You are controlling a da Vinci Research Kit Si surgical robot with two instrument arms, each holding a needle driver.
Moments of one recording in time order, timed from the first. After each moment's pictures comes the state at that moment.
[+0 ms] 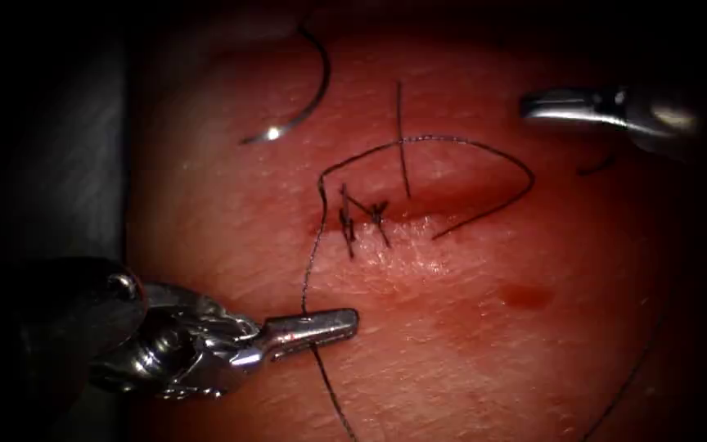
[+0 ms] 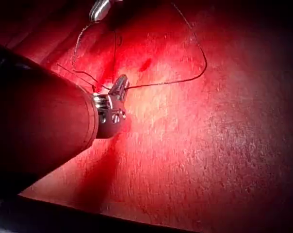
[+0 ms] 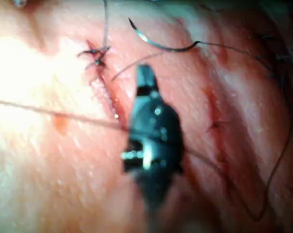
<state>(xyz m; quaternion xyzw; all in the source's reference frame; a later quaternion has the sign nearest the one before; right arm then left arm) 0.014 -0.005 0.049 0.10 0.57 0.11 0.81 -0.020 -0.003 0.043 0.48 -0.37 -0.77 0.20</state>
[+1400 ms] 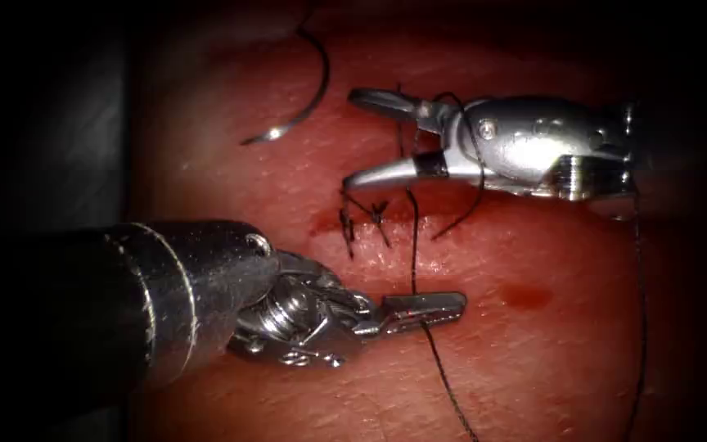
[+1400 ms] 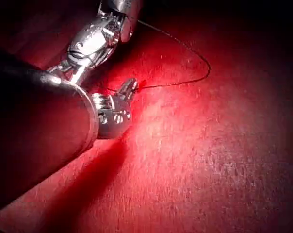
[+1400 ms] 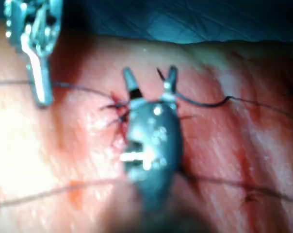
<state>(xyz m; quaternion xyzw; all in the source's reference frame) 0.025 -0.008 0.050 0.09 0.60 0.08 0.79 -0.027 -0.002 0.044 0.52 -0.30 -0.78 0.18</state>
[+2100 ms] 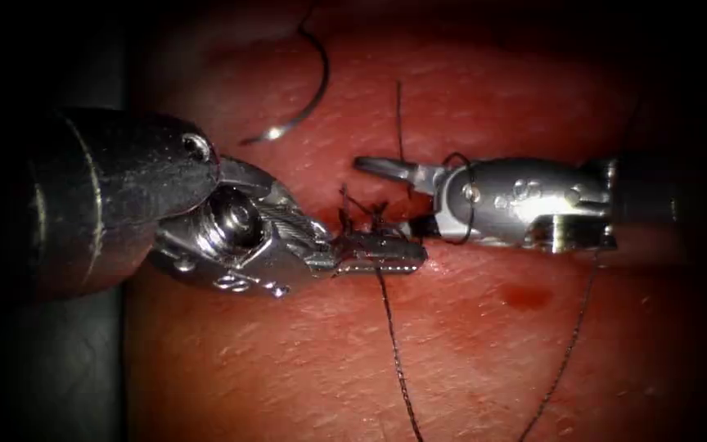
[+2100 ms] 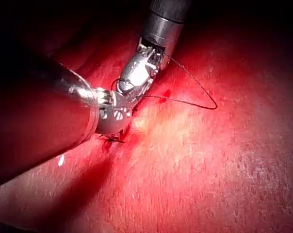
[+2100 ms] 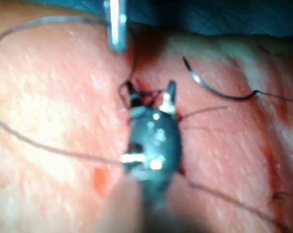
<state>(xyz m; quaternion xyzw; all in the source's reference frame) 0.024 -0.013 0.053 0.12 0.54 0.02 0.83 -0.023 0.004 0.041 0.47 -0.25 -0.78 0.33</state>
